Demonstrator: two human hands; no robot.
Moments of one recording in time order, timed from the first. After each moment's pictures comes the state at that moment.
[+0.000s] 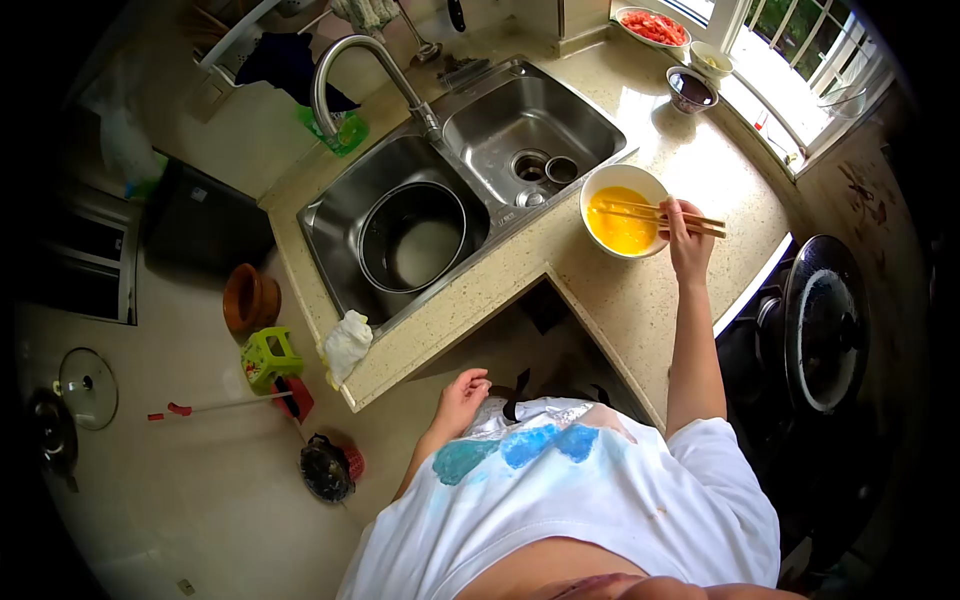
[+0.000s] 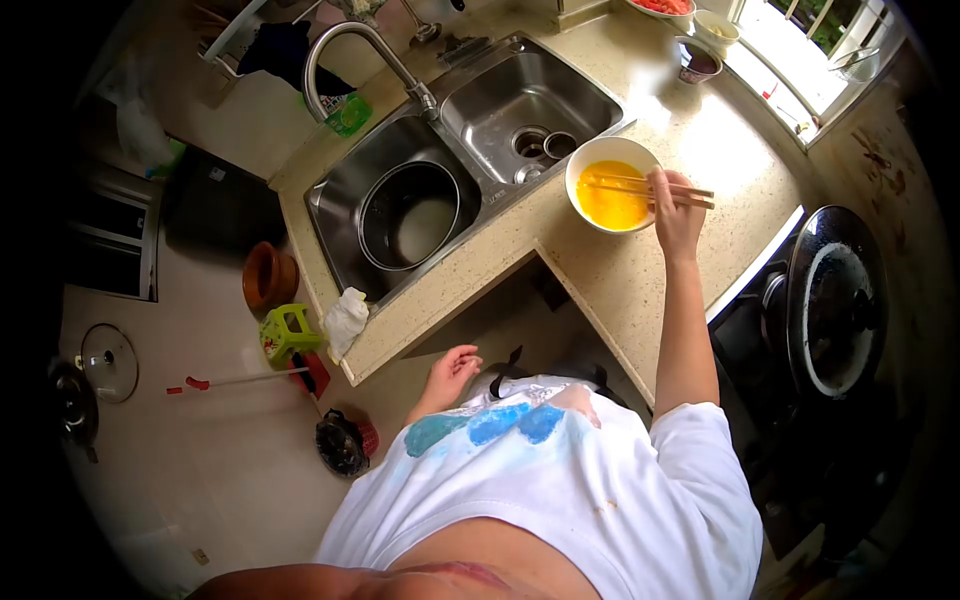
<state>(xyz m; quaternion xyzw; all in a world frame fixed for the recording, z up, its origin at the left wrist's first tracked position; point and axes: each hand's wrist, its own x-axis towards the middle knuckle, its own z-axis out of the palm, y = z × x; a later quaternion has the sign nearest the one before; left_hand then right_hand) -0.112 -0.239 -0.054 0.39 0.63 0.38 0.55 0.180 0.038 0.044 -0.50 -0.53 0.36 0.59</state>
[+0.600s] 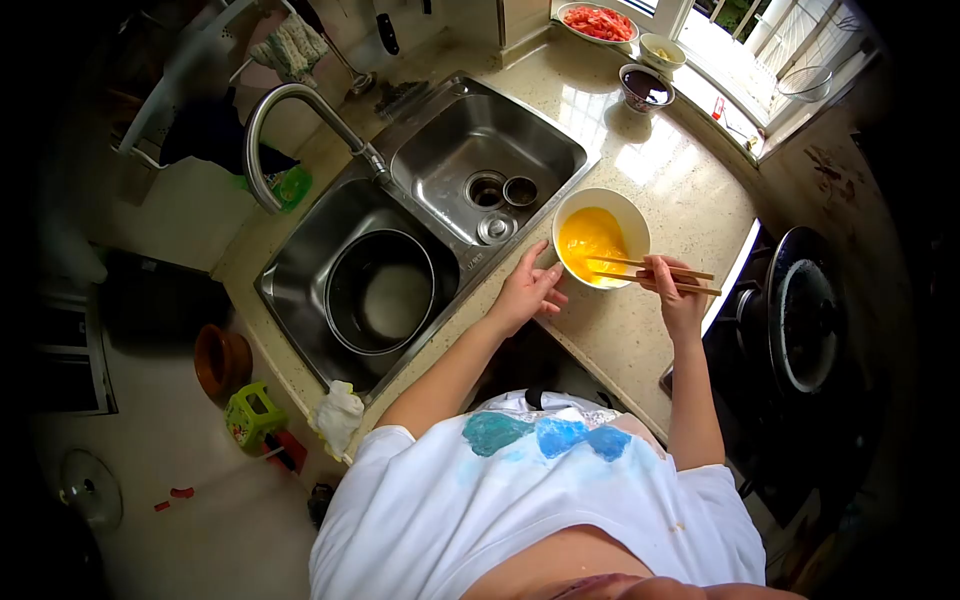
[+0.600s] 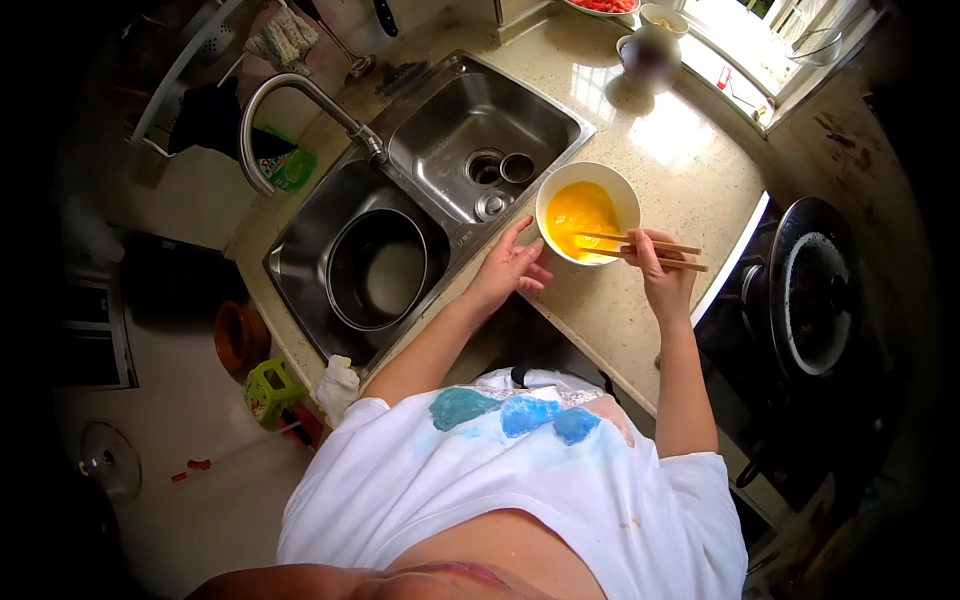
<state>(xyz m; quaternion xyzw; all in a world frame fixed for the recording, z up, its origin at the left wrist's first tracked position) -0.042 0.015 0.014 0.40 0.44 0.37 0.72 0.180 -0.005 0.065 -0.56 -0.50 0.39 0.54</state>
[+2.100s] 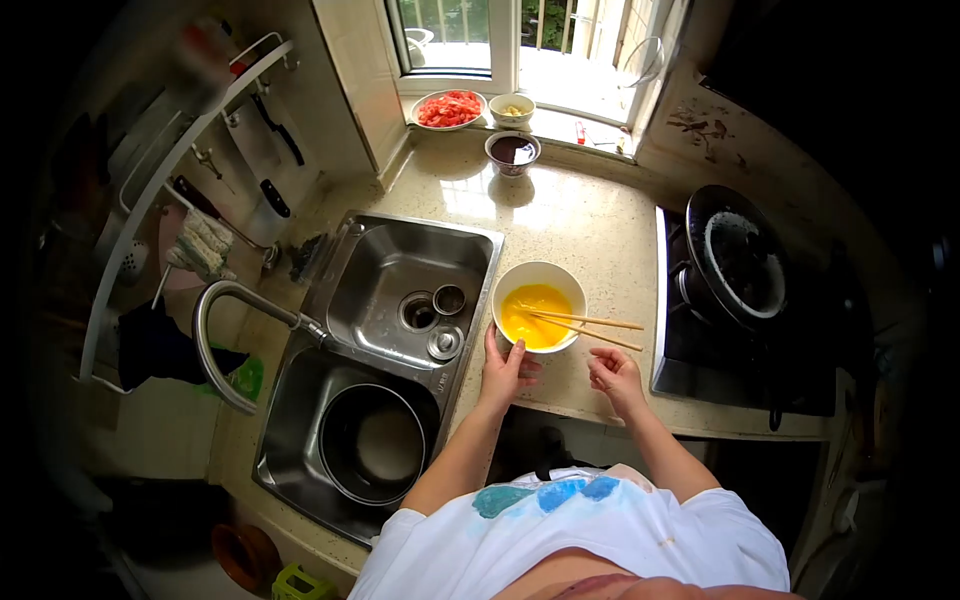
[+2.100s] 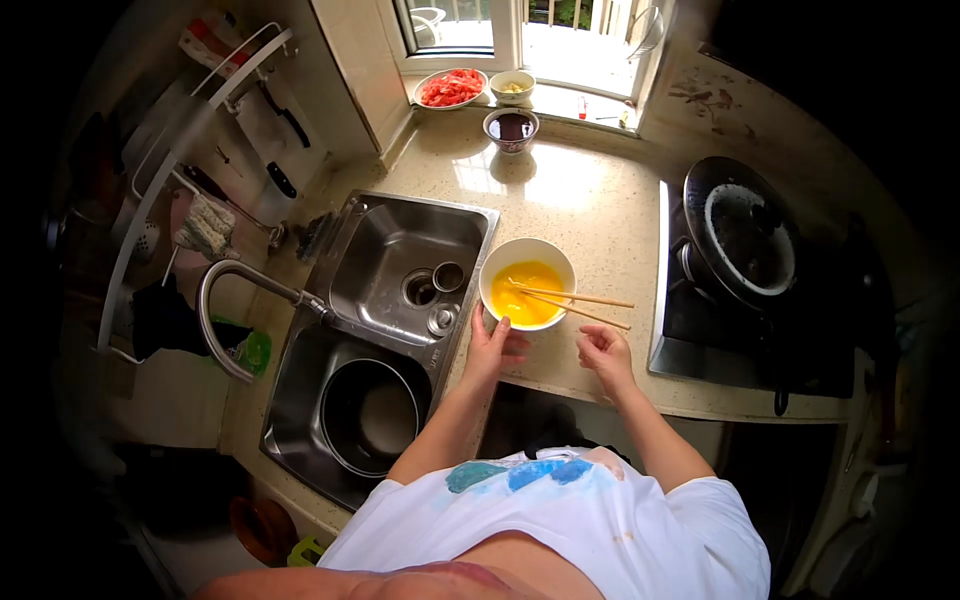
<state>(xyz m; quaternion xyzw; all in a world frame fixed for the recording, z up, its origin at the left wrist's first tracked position) -0.032 0.039 0.007 0.42 0.39 0.32 0.75 0.141 -0.069 0.000 -0.63 -0.22 0.48 0.58</state>
